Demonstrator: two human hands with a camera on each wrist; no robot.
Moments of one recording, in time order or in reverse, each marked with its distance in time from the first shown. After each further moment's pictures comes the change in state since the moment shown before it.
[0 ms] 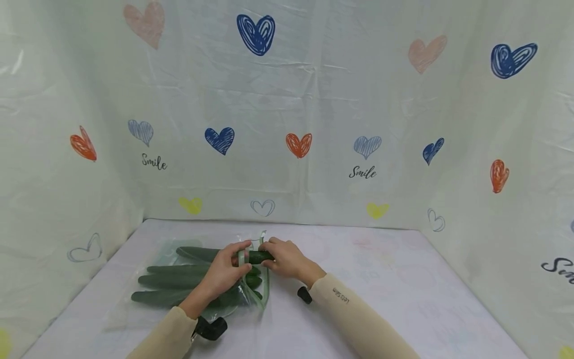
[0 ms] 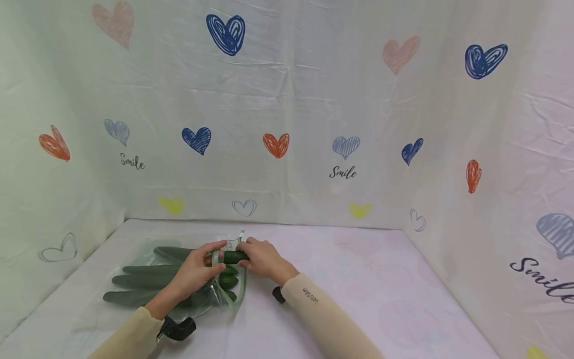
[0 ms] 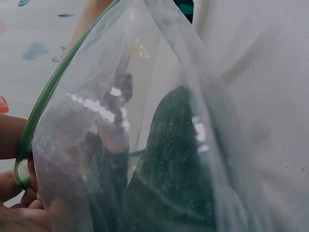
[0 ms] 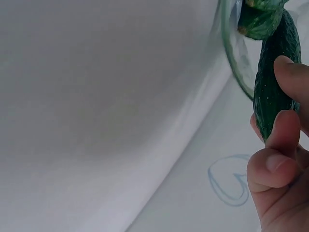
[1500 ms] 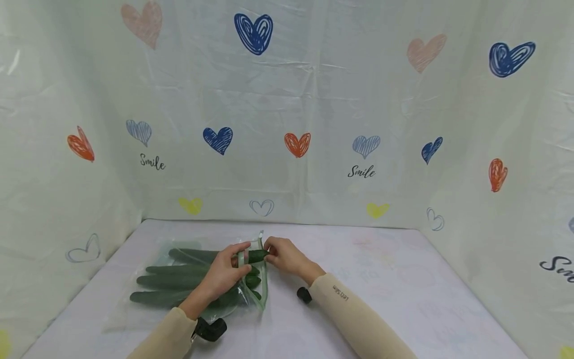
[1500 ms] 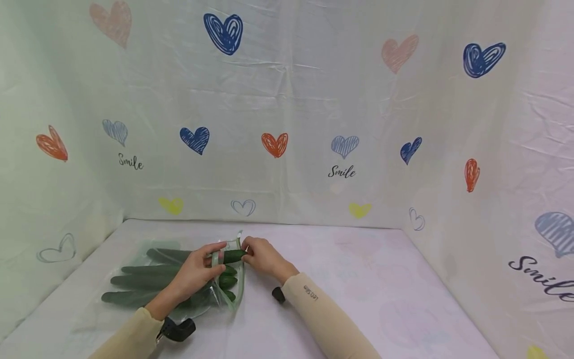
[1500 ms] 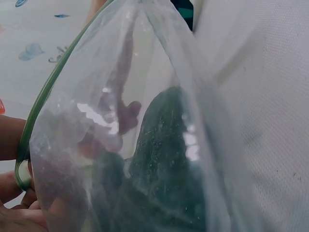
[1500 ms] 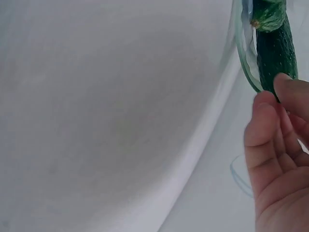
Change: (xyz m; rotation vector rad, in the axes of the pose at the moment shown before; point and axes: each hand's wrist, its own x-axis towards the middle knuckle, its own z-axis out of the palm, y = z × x) left_hand -0.001 -0.002 0.003 -0.011 0.007 -0.052; right_hand 0.005 0.016 0.015 0.447 0.049 0.106
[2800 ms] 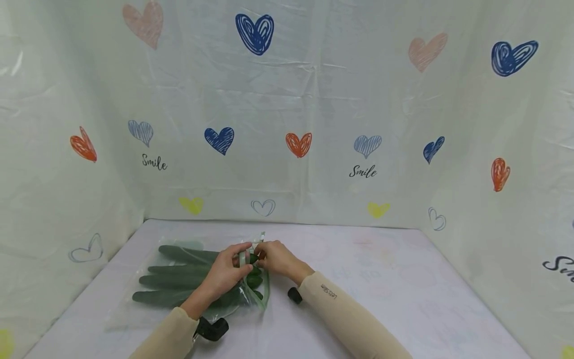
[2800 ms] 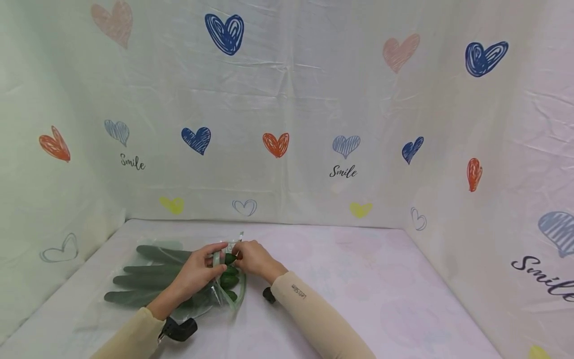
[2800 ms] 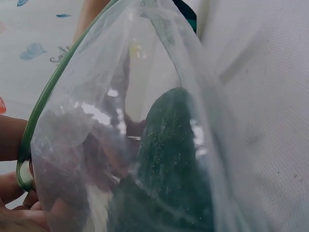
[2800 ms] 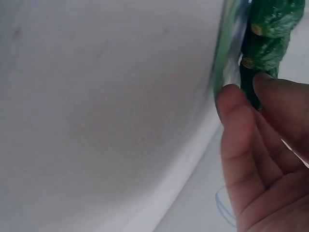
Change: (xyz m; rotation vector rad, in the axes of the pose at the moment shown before) left_hand 0.001 0.000 0.001 0.015 0.013 -0.011; right_hand 0.015 -0.024 0.011 -0.136 -0.065 0.032
